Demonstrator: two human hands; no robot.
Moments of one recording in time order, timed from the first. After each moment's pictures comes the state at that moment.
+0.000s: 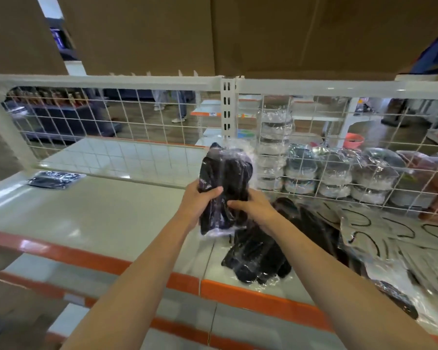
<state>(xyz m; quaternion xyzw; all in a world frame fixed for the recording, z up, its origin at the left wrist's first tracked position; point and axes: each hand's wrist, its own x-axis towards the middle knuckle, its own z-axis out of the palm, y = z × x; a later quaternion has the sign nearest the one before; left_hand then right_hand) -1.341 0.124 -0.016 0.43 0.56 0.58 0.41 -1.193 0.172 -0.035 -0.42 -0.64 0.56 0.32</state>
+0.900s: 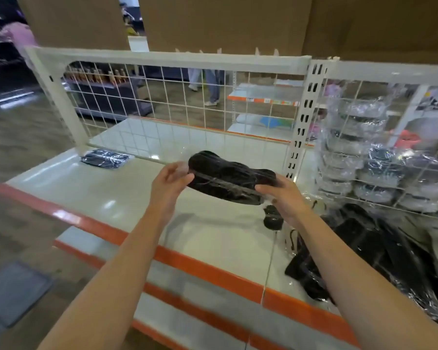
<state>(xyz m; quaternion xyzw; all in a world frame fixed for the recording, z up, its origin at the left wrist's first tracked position) -1.532 0.089 -0.040 0.32 0.52 0.72 0.33 -1.298 0.188 -0.041 -0.36 -0.57 0.64 0.38</state>
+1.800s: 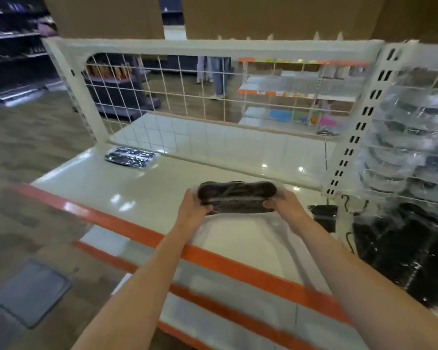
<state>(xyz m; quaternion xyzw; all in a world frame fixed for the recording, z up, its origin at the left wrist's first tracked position) -1.615 0.078 -0.104 0.41 0.71 0.49 0.28 -1.405 0.163 -0.077 -0.52 -0.64 0.50 0.27</state>
